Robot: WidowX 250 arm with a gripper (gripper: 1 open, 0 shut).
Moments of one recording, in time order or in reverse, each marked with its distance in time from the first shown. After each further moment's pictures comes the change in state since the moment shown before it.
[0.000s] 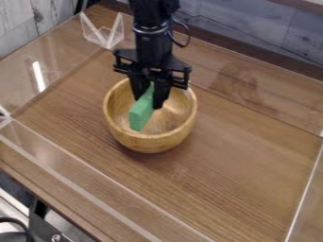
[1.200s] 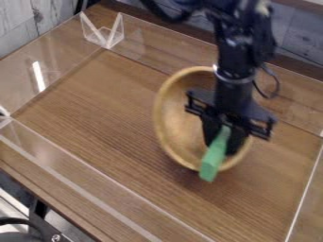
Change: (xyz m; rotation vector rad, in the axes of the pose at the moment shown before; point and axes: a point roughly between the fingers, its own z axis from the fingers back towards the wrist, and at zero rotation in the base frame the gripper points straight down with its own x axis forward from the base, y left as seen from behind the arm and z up) arm -0.030 -0.116 -0.020 -0.041 -0.010 -0.133
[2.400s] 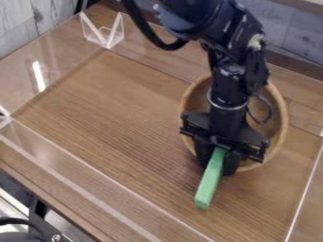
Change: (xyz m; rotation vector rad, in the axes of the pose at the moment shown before) arm -0.011 0.011 -0.017 -0.003 0.006 0.040
